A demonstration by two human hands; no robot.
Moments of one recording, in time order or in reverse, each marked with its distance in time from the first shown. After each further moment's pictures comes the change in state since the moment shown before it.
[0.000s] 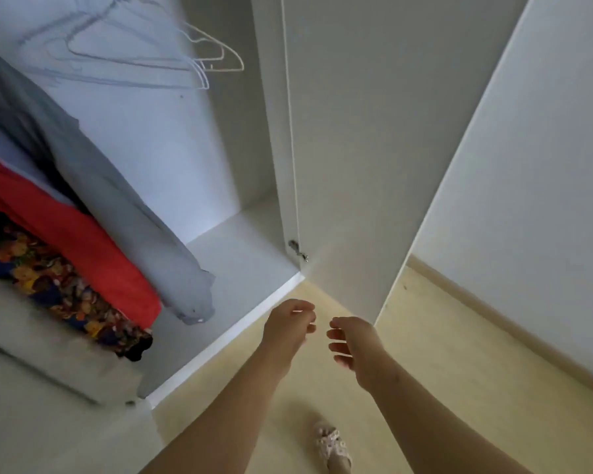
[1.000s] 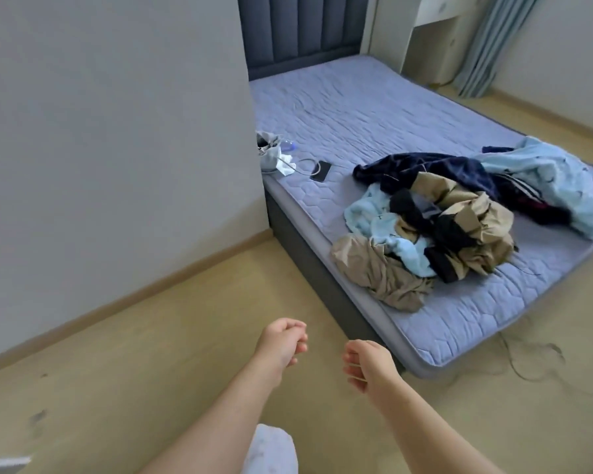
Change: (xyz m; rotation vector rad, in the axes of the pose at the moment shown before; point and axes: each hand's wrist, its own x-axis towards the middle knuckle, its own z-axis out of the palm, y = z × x) left_hand -0.436 -0.221 0.546 0.838 -1.093 0.093; right_hand -0.319 0.424 -0.542 1.091 0.999 0.097
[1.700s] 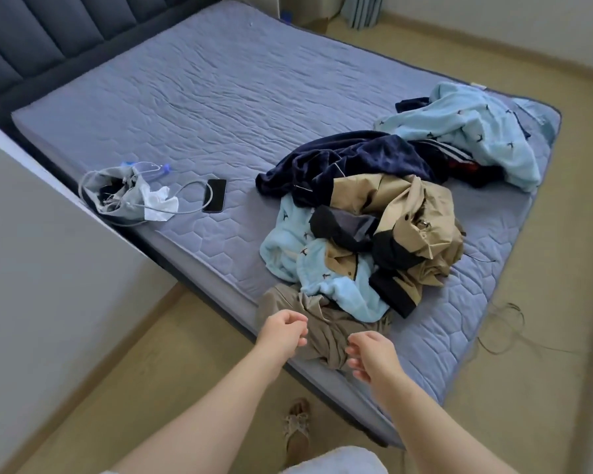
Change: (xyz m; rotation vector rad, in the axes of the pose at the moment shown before) left_hand 0.274 0.203 0.213 0.433 -0.270 -0.015; right_hand 0.257 -0.203 -0.107 0.264 0.208 0.101
